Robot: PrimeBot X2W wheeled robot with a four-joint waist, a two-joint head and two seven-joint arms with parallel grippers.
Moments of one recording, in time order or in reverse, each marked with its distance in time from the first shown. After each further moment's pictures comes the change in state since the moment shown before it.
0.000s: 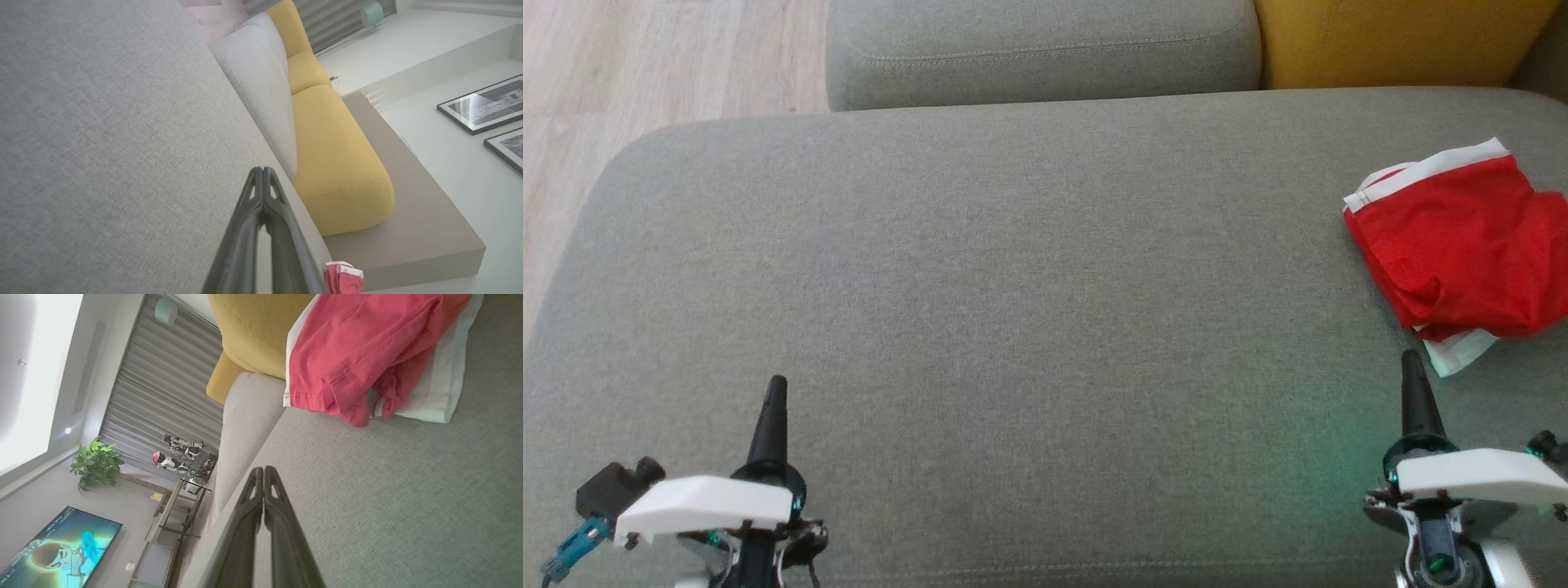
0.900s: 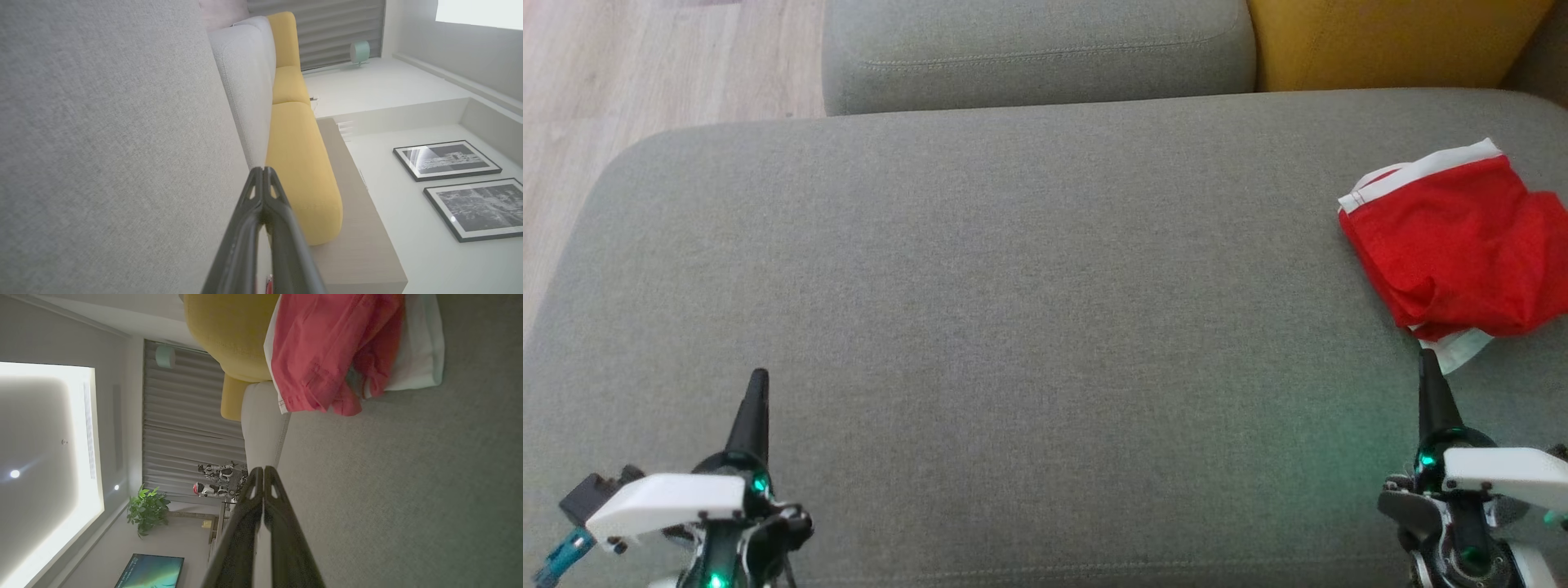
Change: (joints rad) left arm -0.031 0.001 0.052 0.042 -0.301 -0.035 0.081; right arm -0.016 -0.001 -0.045 0.001 0.348 0.000 0.081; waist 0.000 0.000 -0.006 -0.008
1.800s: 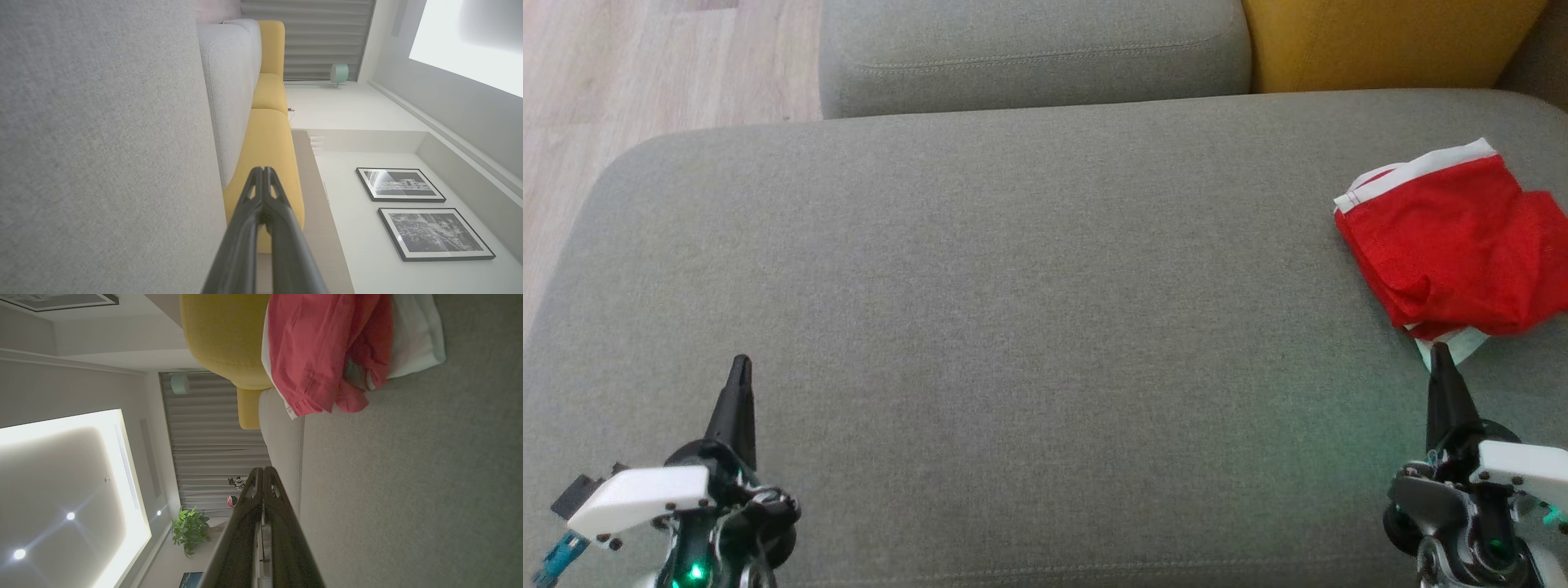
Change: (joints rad) left arm -0.033 0.000 0.044 0.023 -0.195 -0.017 0.055; right arm -0.017 0.000 -0.033 0.002 0.227 0.000 0.050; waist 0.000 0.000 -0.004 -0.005
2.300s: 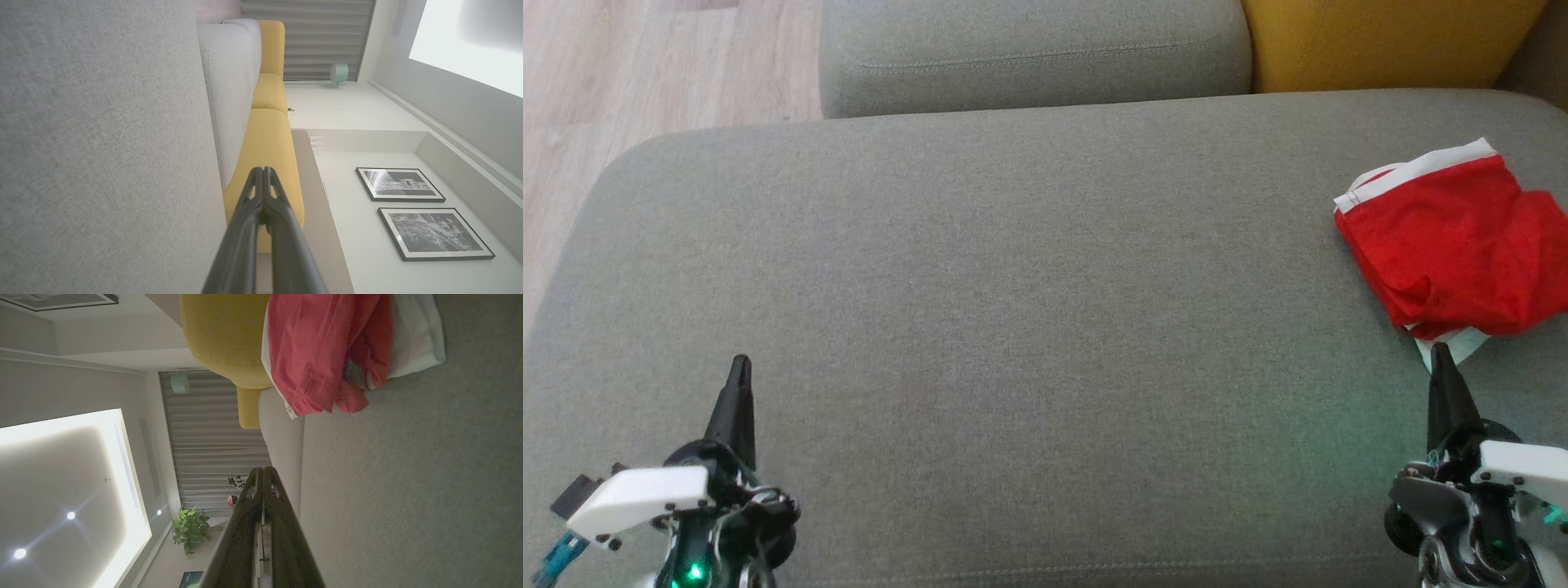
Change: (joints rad) left arm 0.000 -0.001 0.003 0.000 0.000 0.000 0.004; right arm 0.000 0.000 -0.004 0.000 0.000 0.000 0.008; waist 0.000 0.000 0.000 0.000
